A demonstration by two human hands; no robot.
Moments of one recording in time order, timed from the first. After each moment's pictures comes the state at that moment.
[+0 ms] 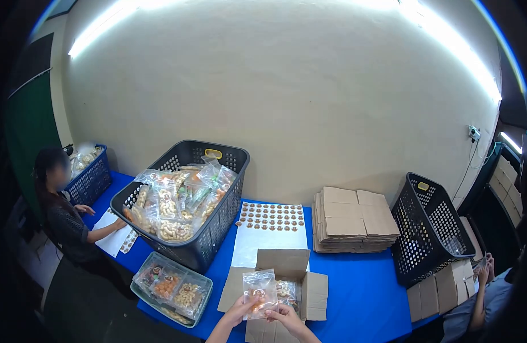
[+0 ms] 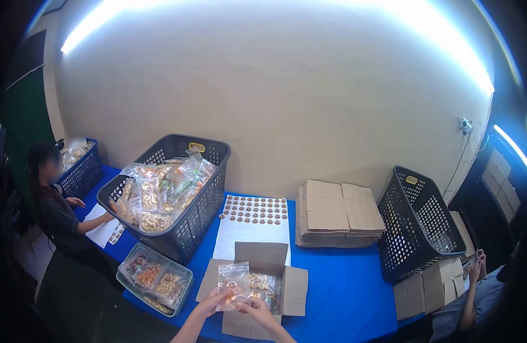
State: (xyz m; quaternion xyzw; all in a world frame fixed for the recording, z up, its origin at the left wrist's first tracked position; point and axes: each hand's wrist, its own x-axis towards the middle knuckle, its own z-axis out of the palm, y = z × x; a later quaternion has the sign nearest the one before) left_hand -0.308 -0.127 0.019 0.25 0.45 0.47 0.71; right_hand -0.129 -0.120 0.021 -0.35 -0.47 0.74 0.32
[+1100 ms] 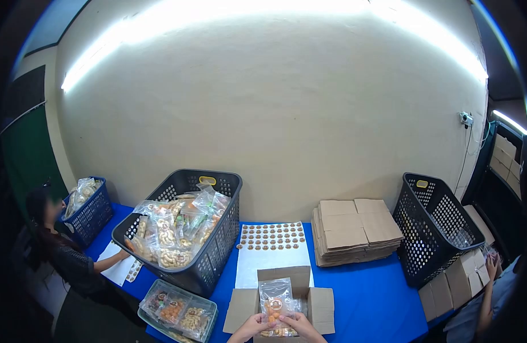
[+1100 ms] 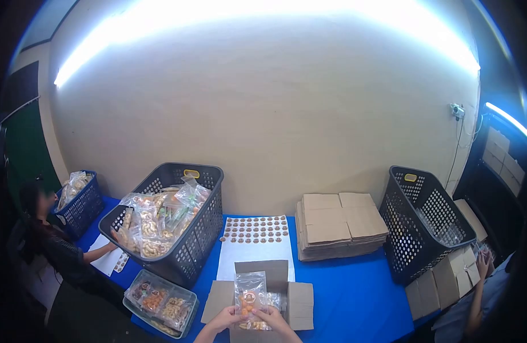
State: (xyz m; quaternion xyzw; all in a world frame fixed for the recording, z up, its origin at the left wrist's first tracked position) left_hand -0.294 -0.110 0.013 0.40 0.46 0.37 0.70; right_hand -0.112 -0.081 -0.023 -0.36 -0.46 0.71 0.38
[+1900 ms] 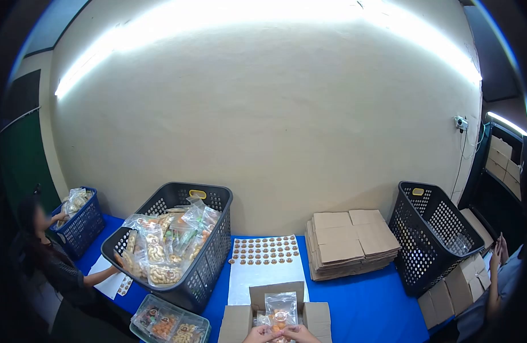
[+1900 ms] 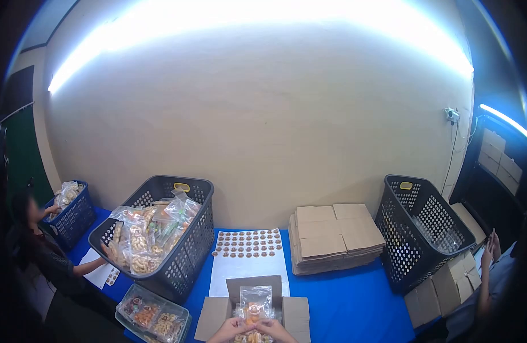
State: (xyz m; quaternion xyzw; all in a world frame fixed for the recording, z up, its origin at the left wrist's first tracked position) left_hand -0.265 -0.085 0.002 0.48 0.42 0.46 0.62; right_hand -0.094 -0.067 -0.001 -0.35 -0.51 0.68 0.39
